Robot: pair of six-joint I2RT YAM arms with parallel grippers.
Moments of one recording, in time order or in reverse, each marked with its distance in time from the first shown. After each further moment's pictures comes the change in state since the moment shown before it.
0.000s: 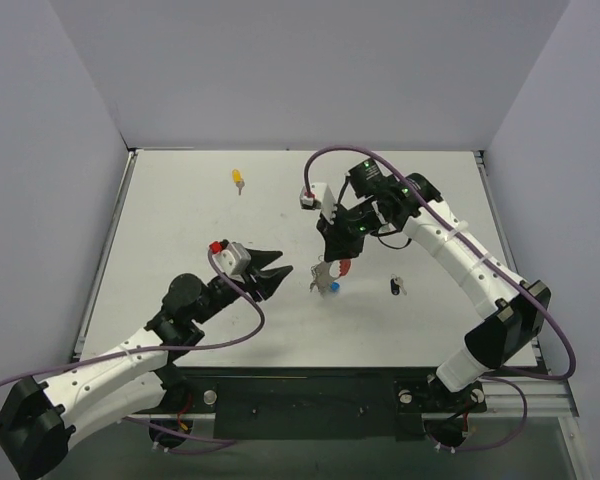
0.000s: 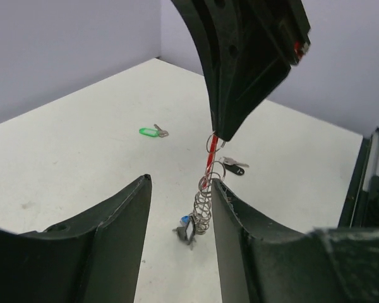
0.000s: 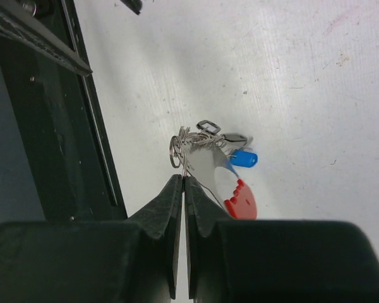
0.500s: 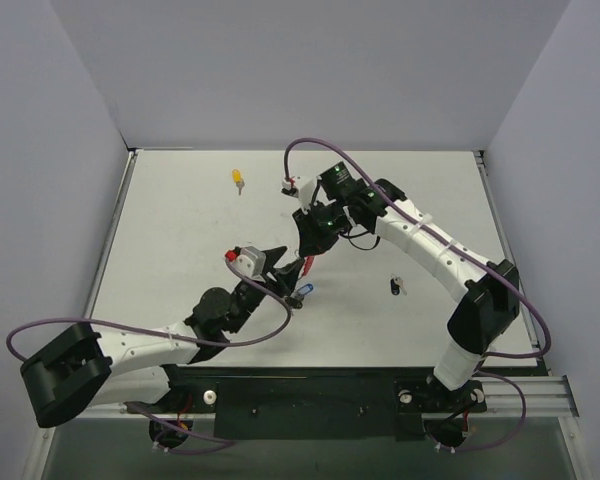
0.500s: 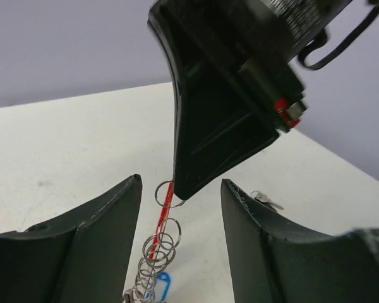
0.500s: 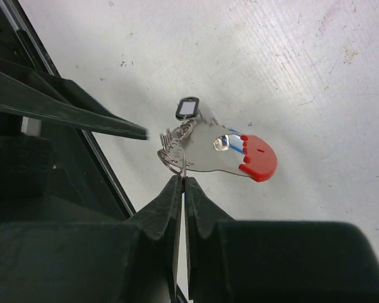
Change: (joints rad) left arm -0.200 0.381 -0.041 0.426 -0.470 0.006; right arm 0.082 0.122 -0.007 0.224 0.119 0.417
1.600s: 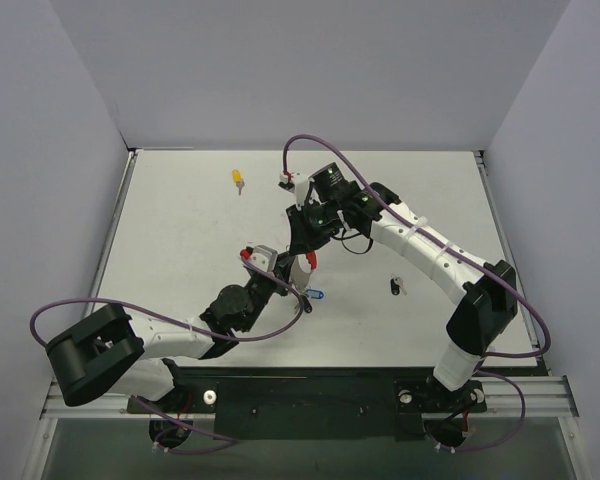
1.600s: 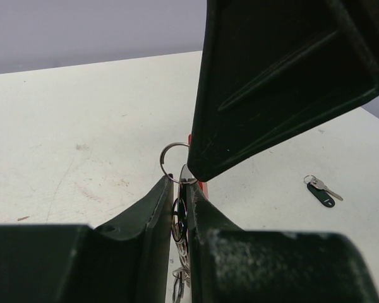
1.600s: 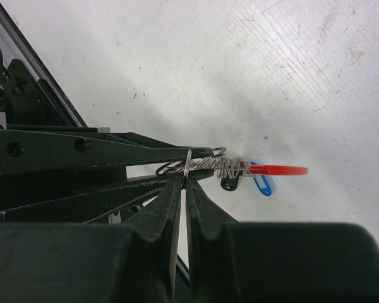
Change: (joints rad) left arm -0.002 0.133 0.017 0.035 -0.116 0.028; right arm 0.034 0.001 0.000 0.059 0.055 0.179
